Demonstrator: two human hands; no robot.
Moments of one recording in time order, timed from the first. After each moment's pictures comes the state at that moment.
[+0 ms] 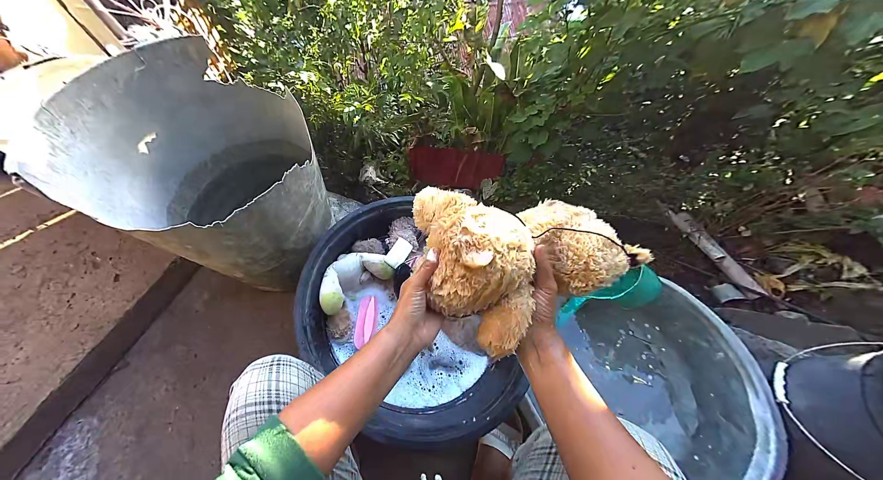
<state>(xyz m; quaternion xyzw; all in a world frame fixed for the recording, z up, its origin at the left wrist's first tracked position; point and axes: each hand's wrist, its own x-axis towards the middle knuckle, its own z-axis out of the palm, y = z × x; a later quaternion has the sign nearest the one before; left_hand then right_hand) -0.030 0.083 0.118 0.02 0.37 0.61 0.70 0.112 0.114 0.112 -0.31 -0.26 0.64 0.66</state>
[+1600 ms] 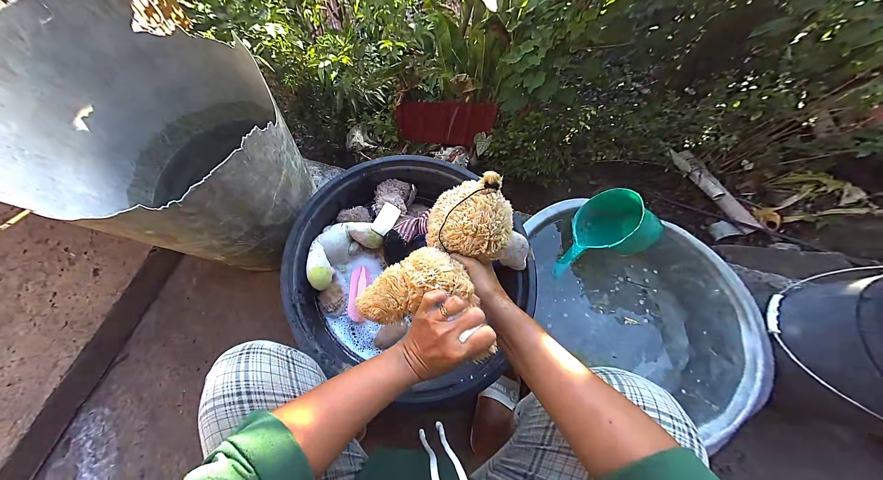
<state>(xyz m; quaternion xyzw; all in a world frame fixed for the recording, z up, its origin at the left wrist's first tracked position) -0.011 0.025 0.044 0.82 0.34 0.46 -0.08 0.094 0.099 0.066 -0.65 -0.35 0.59 0.33</state>
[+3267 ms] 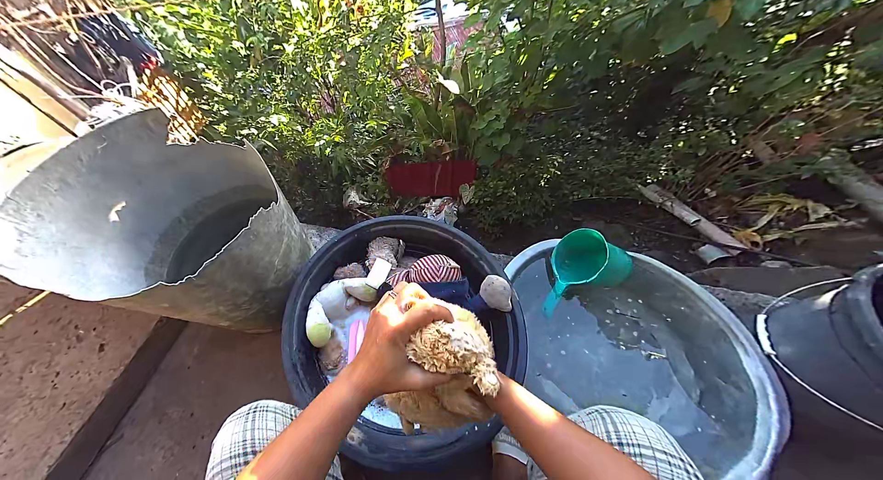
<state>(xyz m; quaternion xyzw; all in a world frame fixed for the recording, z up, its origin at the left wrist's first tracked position) -0.065 0.060 0.125 0.80 0.32 0.46 0.19 0.127 0.034 0.090 -0.52 -0.56 0.64 0.12</state>
